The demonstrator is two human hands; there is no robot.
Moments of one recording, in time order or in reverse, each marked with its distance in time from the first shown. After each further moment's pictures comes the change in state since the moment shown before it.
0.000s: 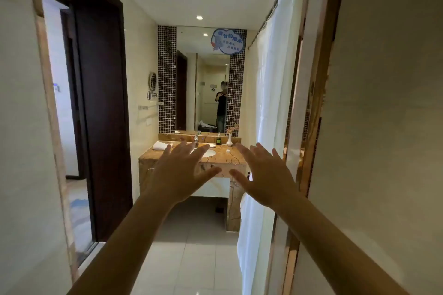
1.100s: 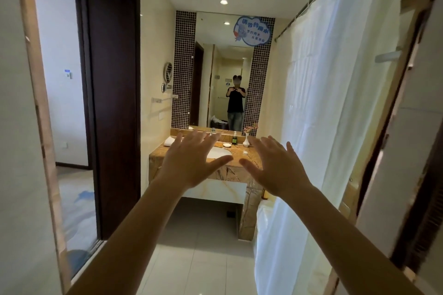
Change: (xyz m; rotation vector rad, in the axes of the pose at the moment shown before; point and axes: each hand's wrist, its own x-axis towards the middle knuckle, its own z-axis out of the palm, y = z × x) left_hand 0.137 -0.140 0.073 0.055 0.055 -0.005; right_hand 0.176 -0.022 0.100 -0.015 0.008 -0.032
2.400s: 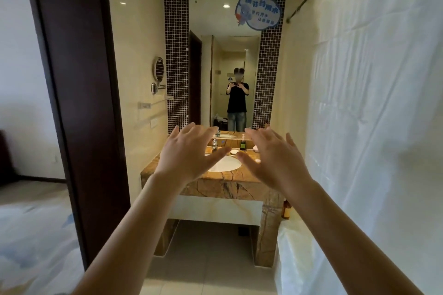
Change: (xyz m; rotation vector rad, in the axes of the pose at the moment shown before) left_hand 0.258 -0.128 0.161 0.032 0.091 0.014; right_hand 0.265 0.072 0.184 0.045 0.053 0.018
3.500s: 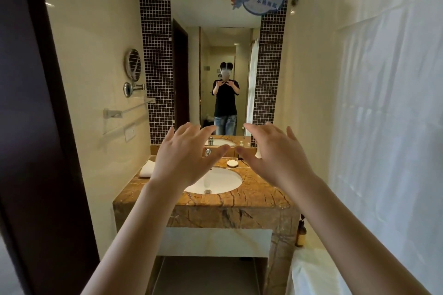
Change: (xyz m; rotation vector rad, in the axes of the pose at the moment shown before) left_hand 0.212 -0.109 0.178 -0.070 0.027 0.009; right_hand 0.235 0.074 0.165 -0.029 0.000 0.026
